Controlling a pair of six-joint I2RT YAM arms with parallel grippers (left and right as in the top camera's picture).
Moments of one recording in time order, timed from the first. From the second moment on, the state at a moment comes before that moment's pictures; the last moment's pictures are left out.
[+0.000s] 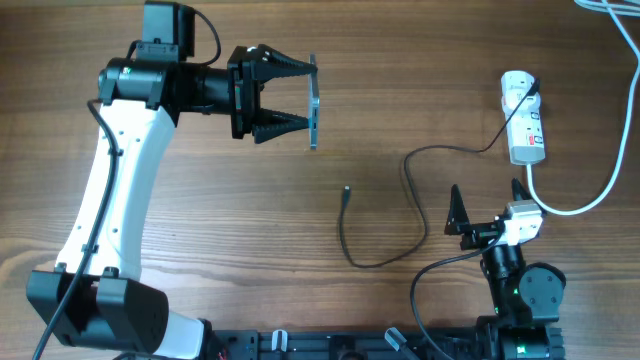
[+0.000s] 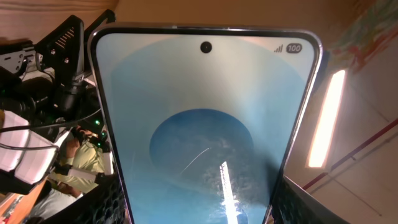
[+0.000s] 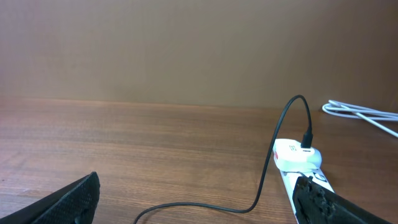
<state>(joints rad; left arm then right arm) -0.11 1.66 1.62 -1.02 1.53 -1.14 0.02 0.02 0.01 0.00 -0.08 -0.01</state>
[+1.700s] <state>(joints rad) -0.28 1.66 1.62 -1.09 0.56 -0.83 0.02 0.02 0.01 0.00 -0.08 -0.01</state>
